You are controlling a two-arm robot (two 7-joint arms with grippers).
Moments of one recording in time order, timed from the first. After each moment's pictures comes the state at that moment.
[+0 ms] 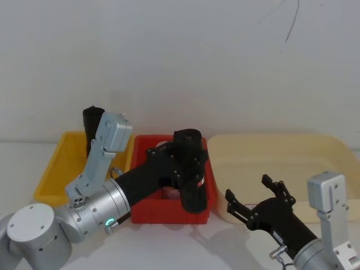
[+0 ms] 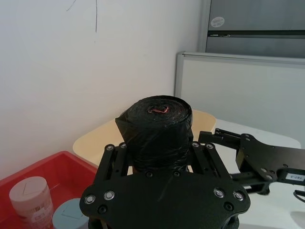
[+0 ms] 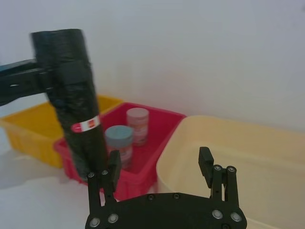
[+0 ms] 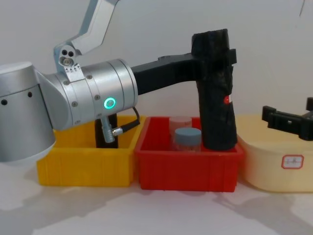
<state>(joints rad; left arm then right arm) -0.51 0.21 0.50 -1.39 -0.51 -0.01 -0.60 -0.01 0.38 -0.24 -1.78 0.29 0.05 0.14</state>
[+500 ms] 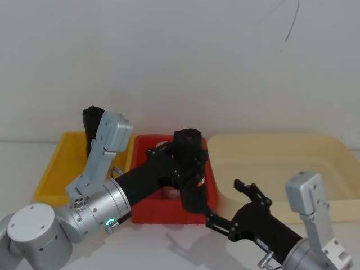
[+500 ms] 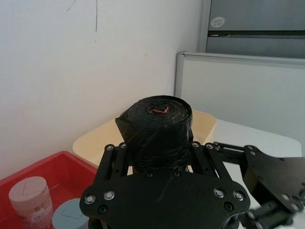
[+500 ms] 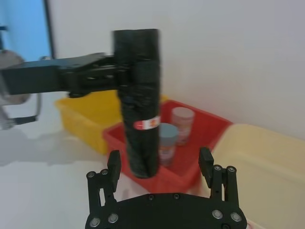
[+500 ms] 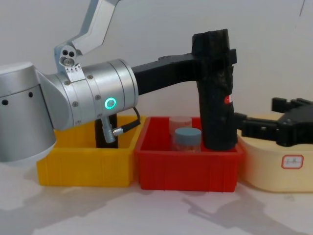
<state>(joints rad) -0.51 0.20 0.51 -1.39 -0.52 -0.01 -0.59 0.04 0.44 -0.29 -1.80 0.29 0.08 0.30</state>
